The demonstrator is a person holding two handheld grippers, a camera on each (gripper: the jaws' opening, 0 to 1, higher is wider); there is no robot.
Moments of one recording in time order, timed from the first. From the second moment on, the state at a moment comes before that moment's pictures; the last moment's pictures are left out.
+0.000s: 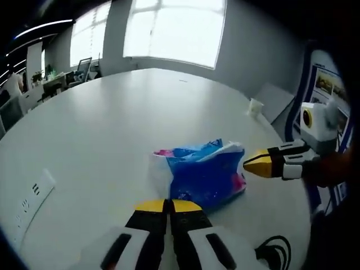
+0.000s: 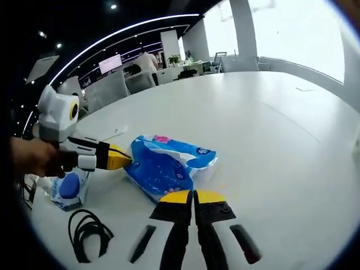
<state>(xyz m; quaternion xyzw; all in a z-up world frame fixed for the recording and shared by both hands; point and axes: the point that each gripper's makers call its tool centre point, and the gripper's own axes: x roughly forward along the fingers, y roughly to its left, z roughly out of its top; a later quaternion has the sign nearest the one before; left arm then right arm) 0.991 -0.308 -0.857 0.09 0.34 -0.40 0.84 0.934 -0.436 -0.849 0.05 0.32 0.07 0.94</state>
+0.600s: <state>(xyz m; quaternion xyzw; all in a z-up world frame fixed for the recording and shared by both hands) 0.977 -0.298 -0.830 0.07 0.33 -0.38 0.86 0.946 -0.434 -0.821 0.03 0.27 0.09 0.96</state>
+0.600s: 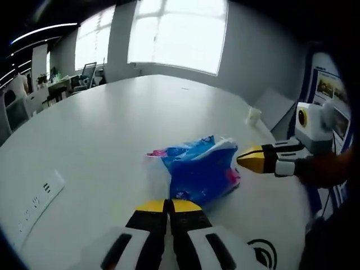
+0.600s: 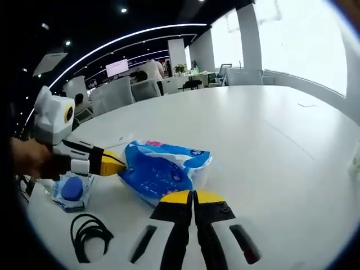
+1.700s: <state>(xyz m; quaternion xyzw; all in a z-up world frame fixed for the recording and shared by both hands) 0.921 -0.248 -0.832 -0.01 0.34 -0.25 0.91 0.965 -0.378 -0.819 -0.03 0.27 0.23 0.93</state>
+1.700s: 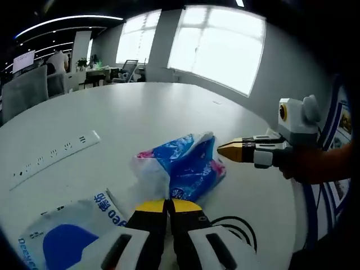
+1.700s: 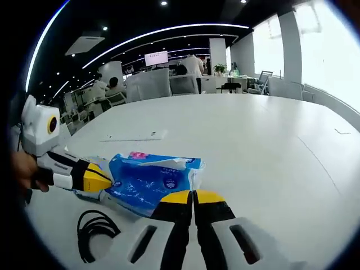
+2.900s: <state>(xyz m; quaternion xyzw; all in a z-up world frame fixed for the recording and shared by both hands) 0.912 -0.229 -0.850 -0.03 0.36 -0.21 0.91 0.970 -0.360 -0.843 -0.03 0.28 0.25 0.92</state>
